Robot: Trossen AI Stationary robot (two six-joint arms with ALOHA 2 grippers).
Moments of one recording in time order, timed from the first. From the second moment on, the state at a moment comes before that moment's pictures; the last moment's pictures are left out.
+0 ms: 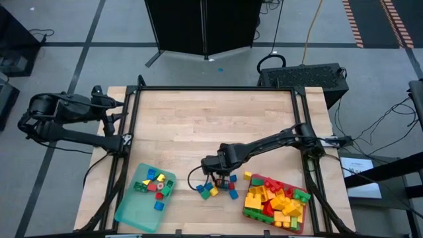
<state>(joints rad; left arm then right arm) -0.02 0.61 1.30 -1.40 -0.43 -0.15 0.23 2.09 1.73 -1.02 0.04 0.40</state>
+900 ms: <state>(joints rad) -0.02 0.61 1.30 -1.41 -0.43 -0.12 0.33 2.08 1.56 -1.02 -0.02 0.33</state>
